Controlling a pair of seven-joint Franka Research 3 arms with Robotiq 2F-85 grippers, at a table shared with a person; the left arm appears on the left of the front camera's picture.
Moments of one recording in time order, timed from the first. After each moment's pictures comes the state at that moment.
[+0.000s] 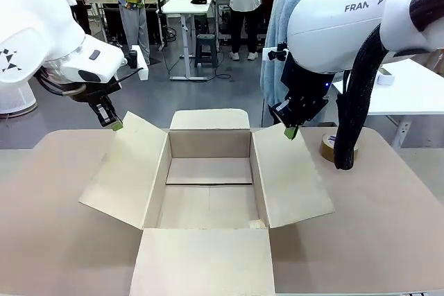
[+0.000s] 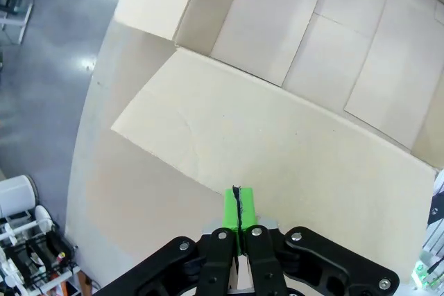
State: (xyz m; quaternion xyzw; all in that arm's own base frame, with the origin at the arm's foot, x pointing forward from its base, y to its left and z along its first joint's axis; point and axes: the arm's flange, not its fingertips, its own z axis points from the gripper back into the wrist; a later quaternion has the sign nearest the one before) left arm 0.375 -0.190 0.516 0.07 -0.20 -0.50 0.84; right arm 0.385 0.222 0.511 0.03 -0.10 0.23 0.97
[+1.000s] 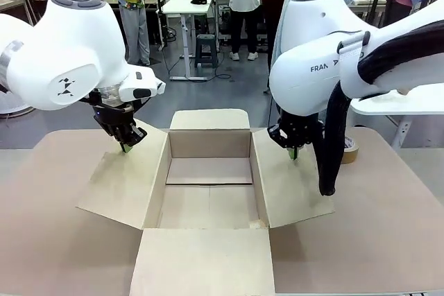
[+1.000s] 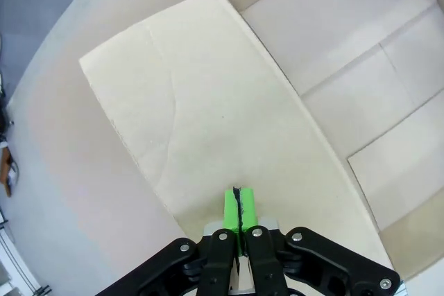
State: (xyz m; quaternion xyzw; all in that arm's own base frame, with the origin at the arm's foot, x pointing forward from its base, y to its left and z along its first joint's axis) left arm 0.400 -0.225 0.456 0.08 -0.14 -0.25 0.95; right arm 0.412 0.230 0.441 -0.04 -0.07 0.06 0.99
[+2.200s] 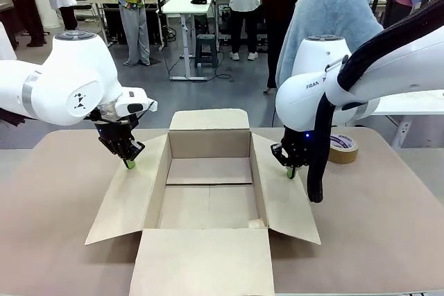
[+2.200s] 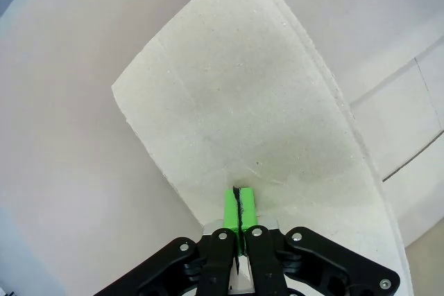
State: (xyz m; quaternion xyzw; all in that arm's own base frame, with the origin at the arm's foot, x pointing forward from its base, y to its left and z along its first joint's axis) left arm 0.456 -0.188 0.385 0.00 -0.09 -0.24 0.97; right arm 0.447 0.205 0.369 0.02 -0.03 0.02 1.00
